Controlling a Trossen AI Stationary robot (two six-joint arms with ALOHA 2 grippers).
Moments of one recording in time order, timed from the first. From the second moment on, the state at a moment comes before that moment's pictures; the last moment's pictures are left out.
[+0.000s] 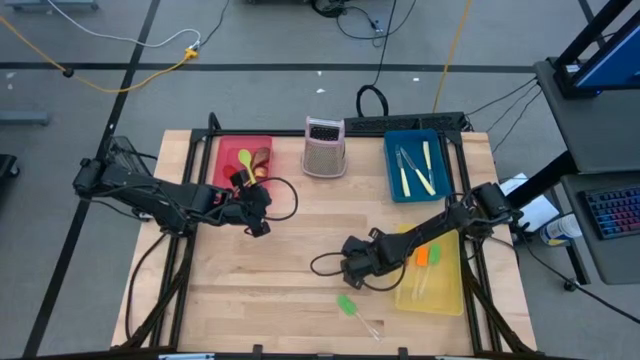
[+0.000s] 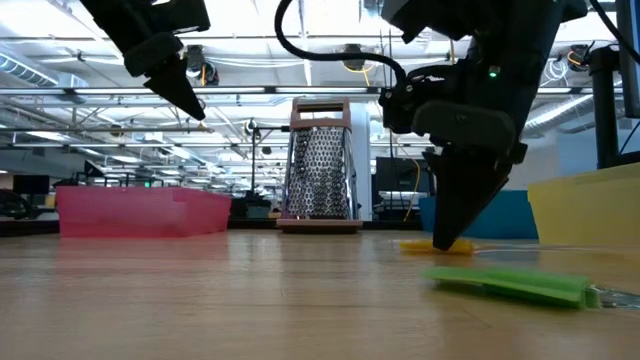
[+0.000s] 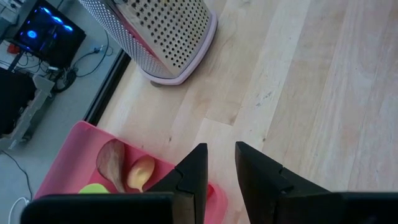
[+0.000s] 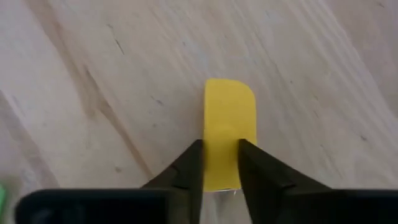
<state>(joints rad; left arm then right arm) -0.17 1.19 0.87 -0.68 -0.62 -0.28 0.36 1.90 1.03 -0.65 0.29 0.87</state>
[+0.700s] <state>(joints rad) -0.17 1.19 0.87 -0.68 -0.62 -0.30 0.36 1.89 0.95 -0.41 0.37 0.69</state>
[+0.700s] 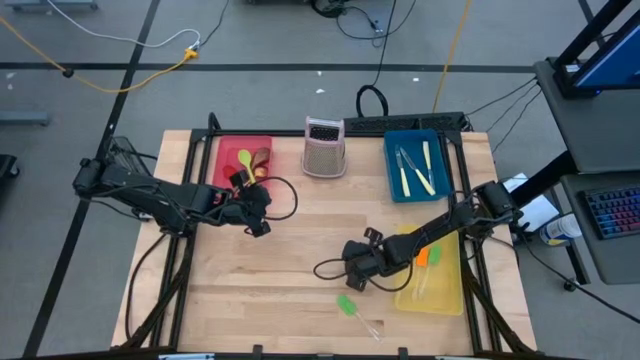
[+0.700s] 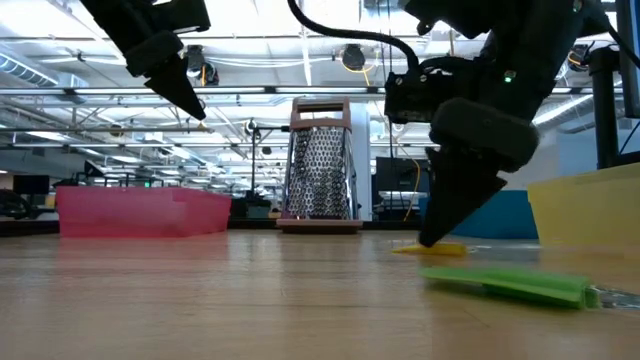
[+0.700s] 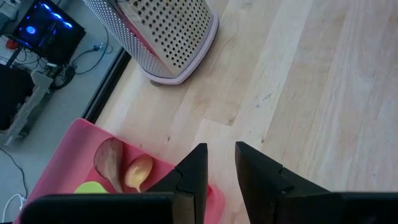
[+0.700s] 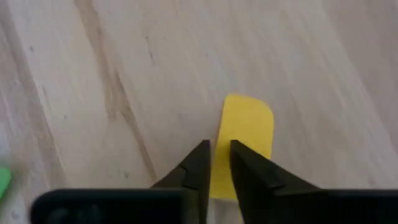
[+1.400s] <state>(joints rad) -0.17 1.19 0.87 -0.68 -0.60 -0.30 0.29 1.88 0.93 -0.45 0.31 0.76</state>
